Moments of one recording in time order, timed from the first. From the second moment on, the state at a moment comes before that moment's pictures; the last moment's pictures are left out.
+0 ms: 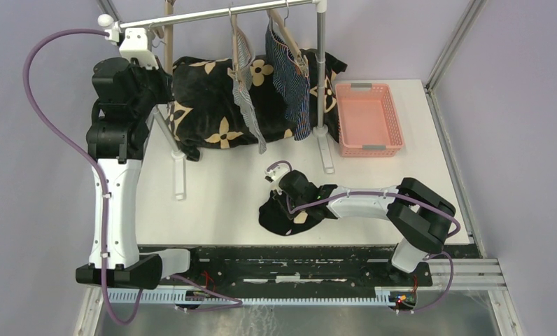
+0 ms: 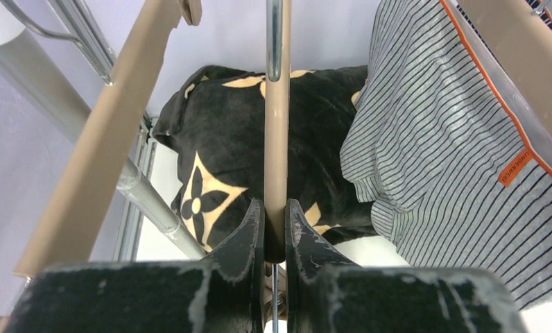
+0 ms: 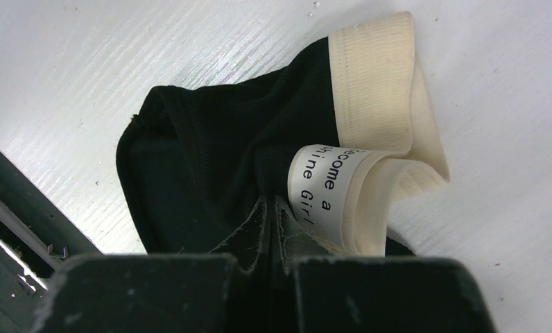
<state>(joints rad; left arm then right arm) -0.03 1.24 1.77 -0.70 0.01 -0.01 1.02 1.67 0.87 -0.04 0.07 0.22</state>
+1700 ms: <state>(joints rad) -0.03 1.41 1.81 -0.60 0.00 -0.08 1.04 1.60 0.86 -0.04 0.10 0.22</state>
